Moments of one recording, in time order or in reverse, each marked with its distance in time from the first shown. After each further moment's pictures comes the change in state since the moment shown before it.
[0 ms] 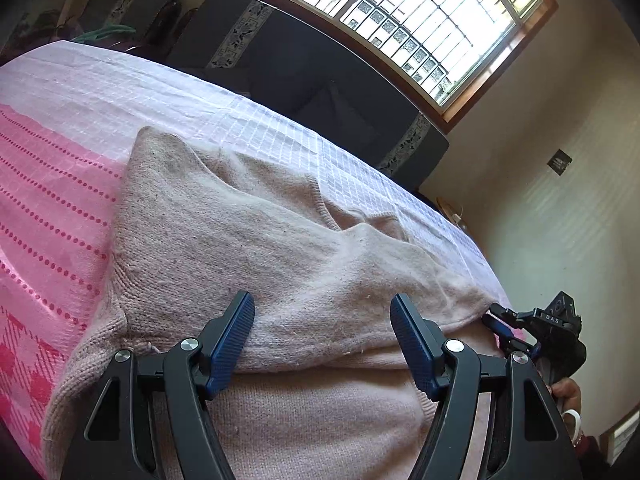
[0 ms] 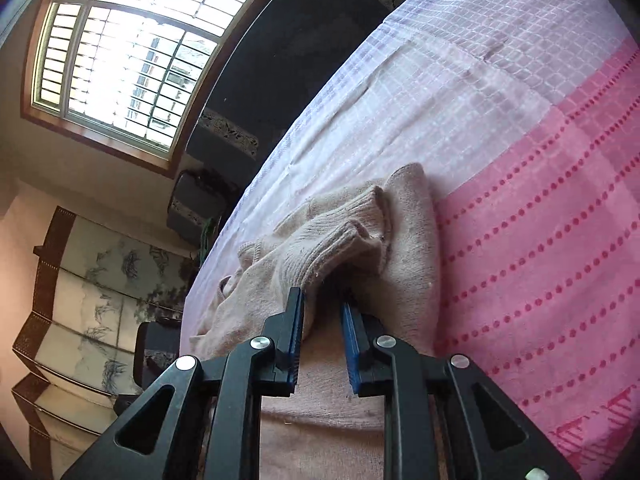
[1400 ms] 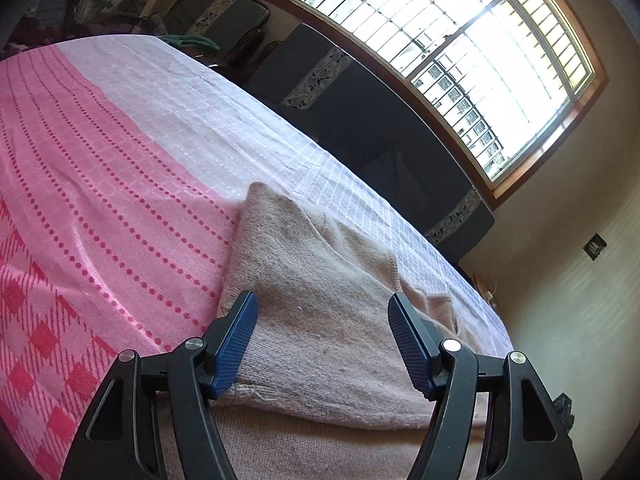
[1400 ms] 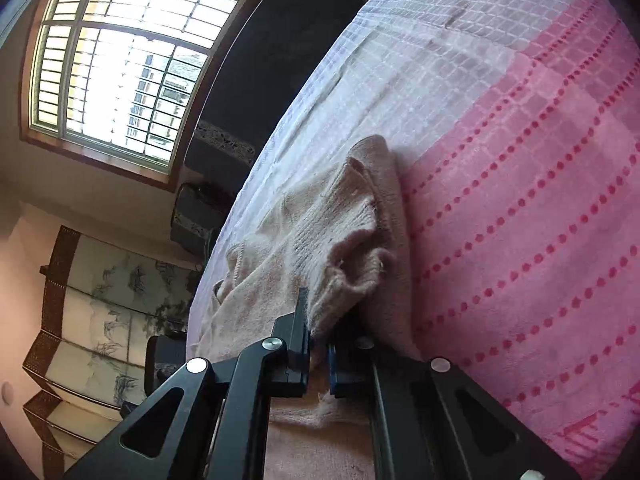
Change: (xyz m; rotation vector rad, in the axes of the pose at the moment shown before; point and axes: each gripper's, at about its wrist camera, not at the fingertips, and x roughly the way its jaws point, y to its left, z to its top) left arm -0.029 0.054 0.014 -0.226 -0.207 0.161; right arm 0.001 -0.031 -0.019 0.054 -0.032 0.025
